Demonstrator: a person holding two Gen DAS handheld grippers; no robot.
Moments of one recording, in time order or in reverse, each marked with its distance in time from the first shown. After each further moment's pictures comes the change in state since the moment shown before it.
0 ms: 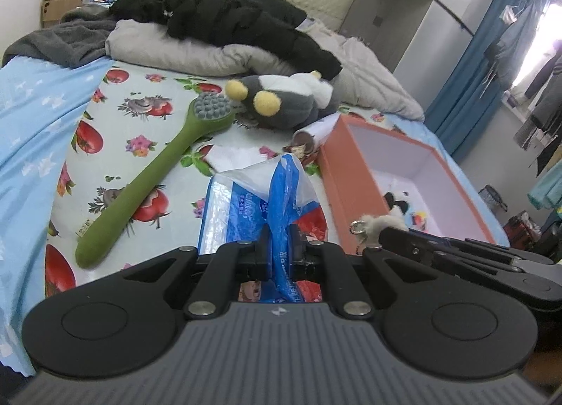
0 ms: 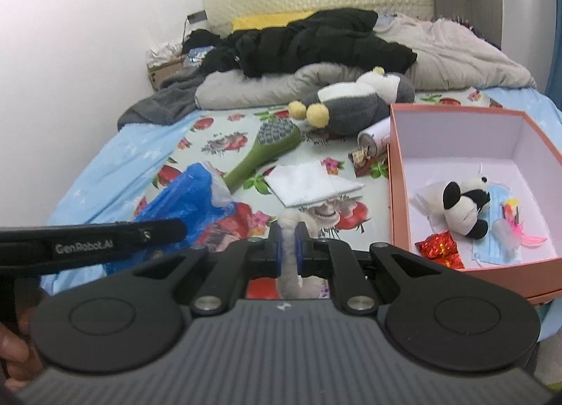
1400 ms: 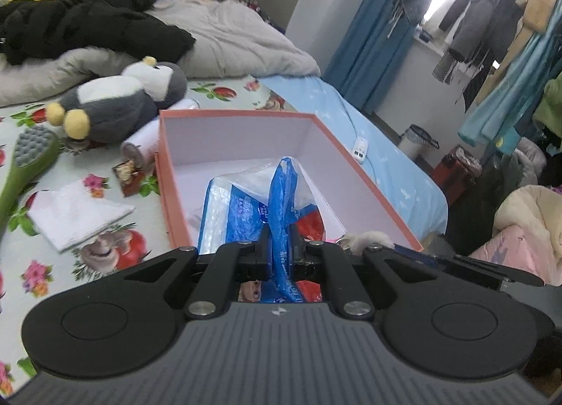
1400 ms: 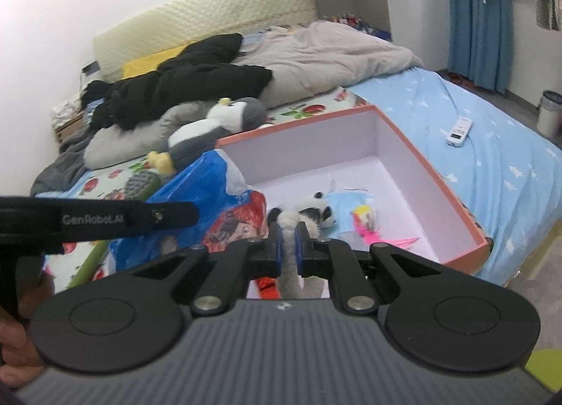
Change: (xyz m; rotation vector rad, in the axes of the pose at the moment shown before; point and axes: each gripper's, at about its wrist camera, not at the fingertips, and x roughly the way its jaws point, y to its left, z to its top) left arm 0.134 -0.197 0.051 0.239 0.143 -0.262; right arm -0.032 -0.170 0.013 0.238 -0.061 -0.270
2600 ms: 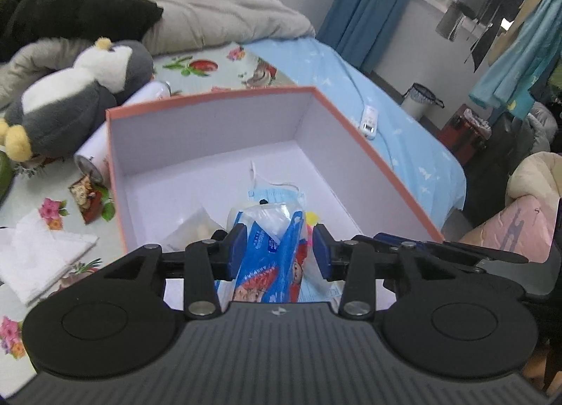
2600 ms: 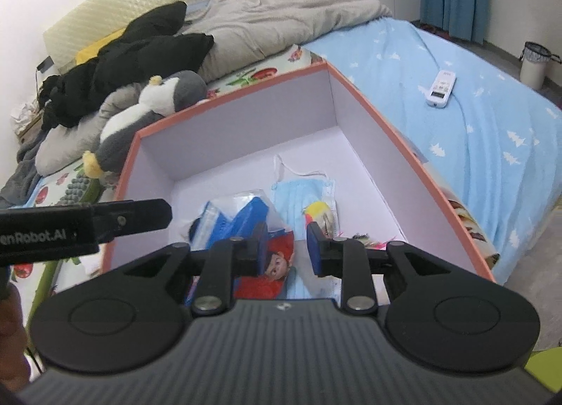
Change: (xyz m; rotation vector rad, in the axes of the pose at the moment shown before) left arm 0.111 -0.006 0.045 0.070 0.124 0.007; right arm 0.085 -0.055 0.022 0.098 0.131 -0.075
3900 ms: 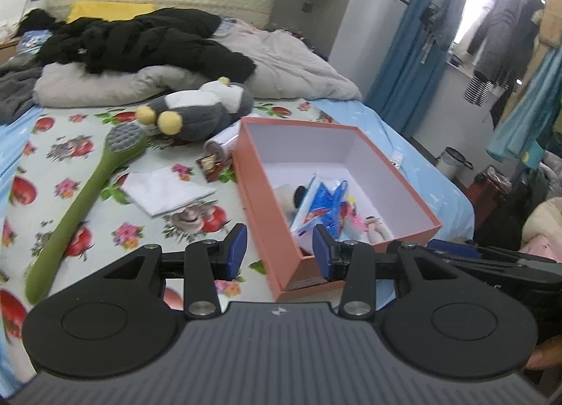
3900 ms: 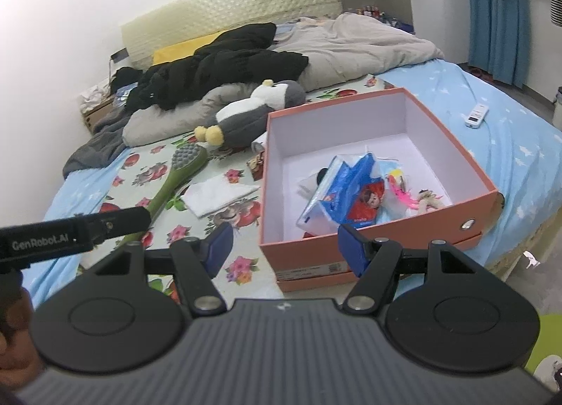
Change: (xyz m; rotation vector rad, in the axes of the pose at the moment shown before) left arm -0.242 0.025 -0.162 -0.117 -0.233 0.158; right arm -0.153 0.090 -0.094 -0.140 -0.095 0.152
